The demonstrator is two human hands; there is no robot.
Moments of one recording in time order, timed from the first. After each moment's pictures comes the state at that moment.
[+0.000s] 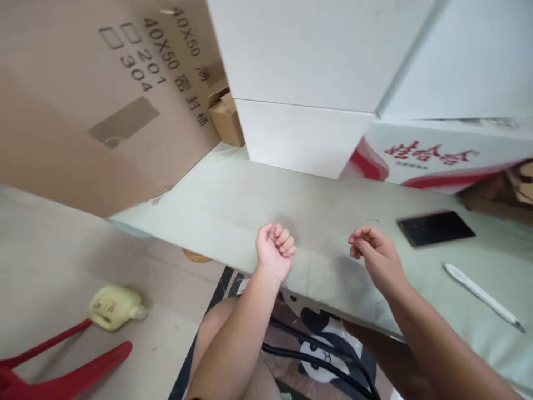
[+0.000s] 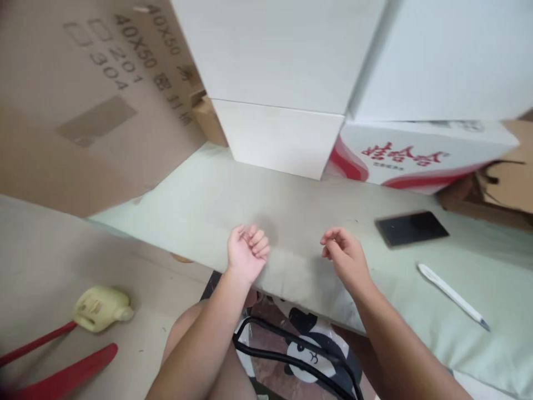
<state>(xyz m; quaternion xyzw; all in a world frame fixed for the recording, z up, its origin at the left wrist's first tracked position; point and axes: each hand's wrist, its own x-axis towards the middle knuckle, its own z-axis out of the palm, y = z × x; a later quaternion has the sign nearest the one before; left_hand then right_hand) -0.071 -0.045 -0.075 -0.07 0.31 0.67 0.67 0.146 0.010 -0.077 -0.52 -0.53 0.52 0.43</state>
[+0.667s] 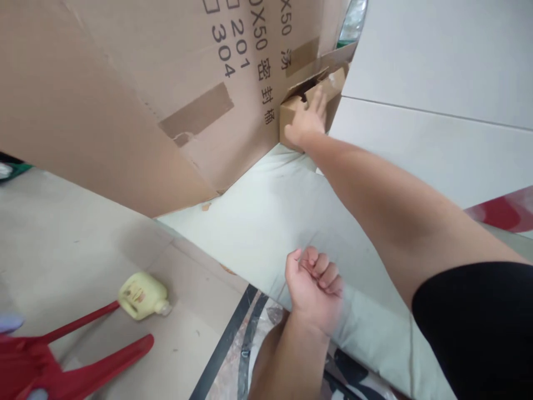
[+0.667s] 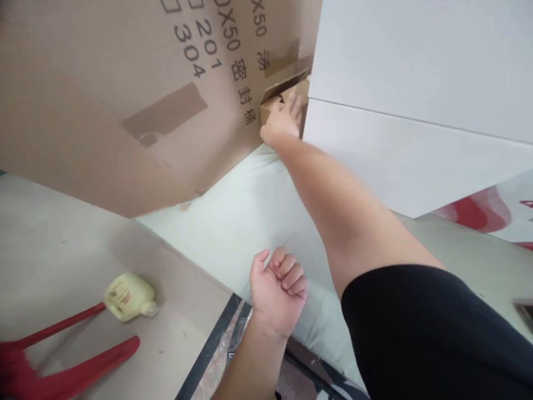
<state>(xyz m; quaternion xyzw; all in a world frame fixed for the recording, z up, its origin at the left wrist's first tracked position) -0.171 -0.056 -0.060 -0.29 0.16 0.71 0.63 -0.303 0.251 -0.030 -0.46 -0.81 0.20 0.31</state>
